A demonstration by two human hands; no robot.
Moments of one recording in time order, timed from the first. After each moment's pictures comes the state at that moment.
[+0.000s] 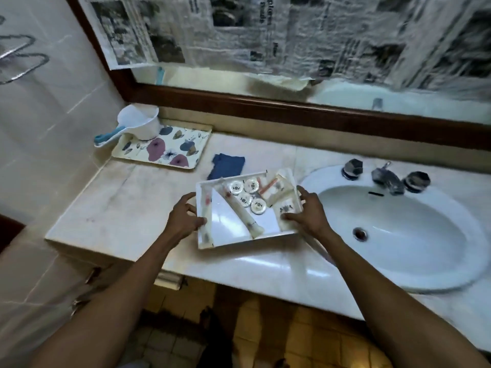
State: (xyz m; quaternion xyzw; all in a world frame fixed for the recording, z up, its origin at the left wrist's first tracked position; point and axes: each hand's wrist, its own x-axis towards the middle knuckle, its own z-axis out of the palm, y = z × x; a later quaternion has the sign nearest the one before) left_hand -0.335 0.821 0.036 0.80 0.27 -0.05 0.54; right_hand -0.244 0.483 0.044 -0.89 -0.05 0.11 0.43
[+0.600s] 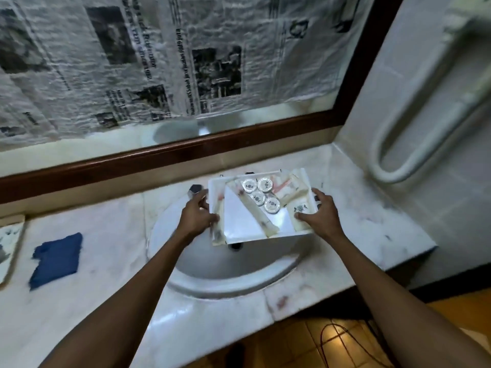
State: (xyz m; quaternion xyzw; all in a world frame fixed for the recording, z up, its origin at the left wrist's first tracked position) left_hand -0.170 0.403 0.086 0.84 -0.02 -0.16 0.53; right_hand -0.291 0.090 0.099 -0.84 0.27 -0.11 0.45
